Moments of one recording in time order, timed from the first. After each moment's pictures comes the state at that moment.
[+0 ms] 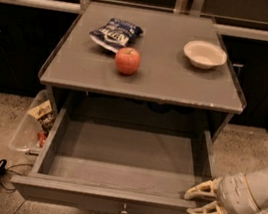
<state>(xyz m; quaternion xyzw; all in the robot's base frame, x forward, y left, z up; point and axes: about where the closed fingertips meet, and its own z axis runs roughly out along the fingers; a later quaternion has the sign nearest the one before) 0.368 -0.213 0.665 -0.73 0.58 0.22 0.27</state>
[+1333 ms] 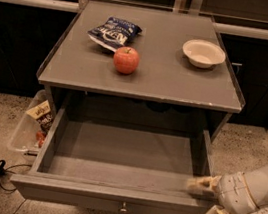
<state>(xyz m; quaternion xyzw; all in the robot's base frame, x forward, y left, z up) 0.368 -0.213 0.665 -0.73 0.58 0.22 0.27</state>
